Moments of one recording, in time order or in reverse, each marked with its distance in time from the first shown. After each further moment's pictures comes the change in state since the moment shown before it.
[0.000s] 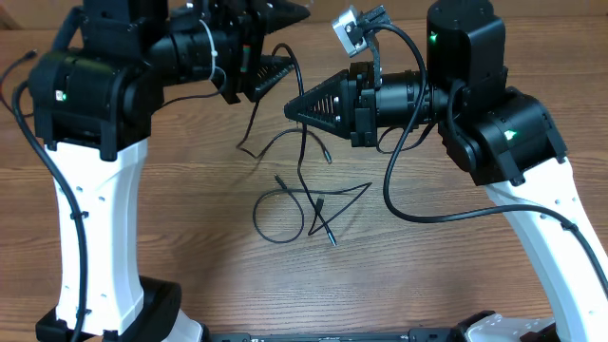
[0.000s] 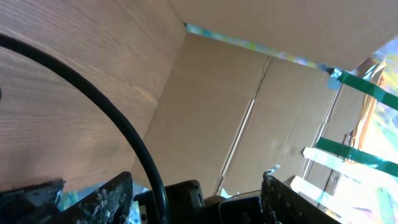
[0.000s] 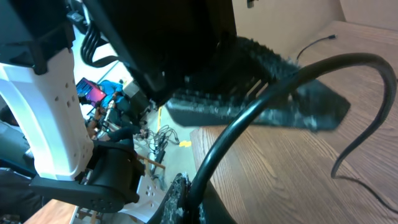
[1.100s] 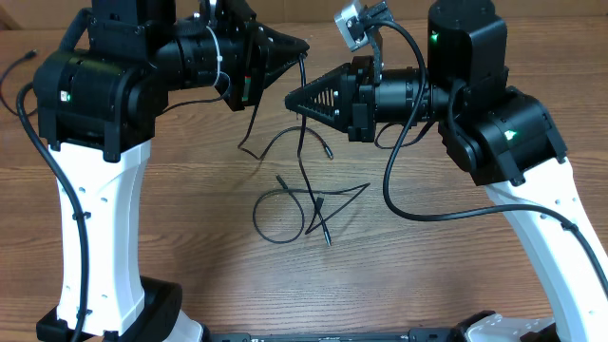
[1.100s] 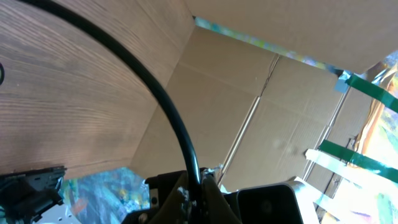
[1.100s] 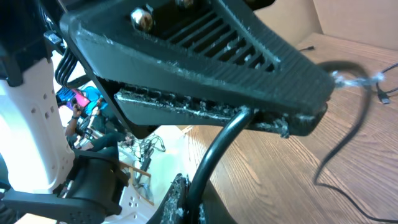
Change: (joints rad) left arm -0.008 0.000 0.000 -0.042 0.004 -0.025; right arm 0.000 0.000 0.000 0.018 0.068 -0.010
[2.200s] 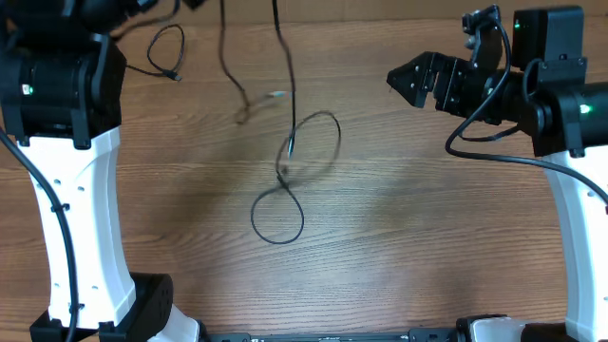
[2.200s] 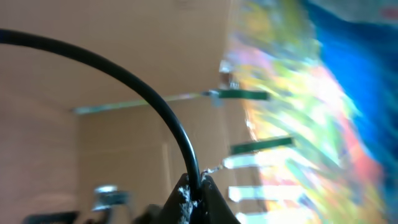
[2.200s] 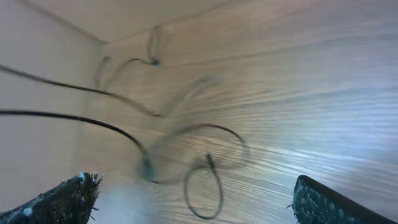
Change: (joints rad) left arm 0.151 0.009 0.003 0.770 0.006 -0.142; right arm -0.357 0.000 0.000 -0.491 0.466 -0.001
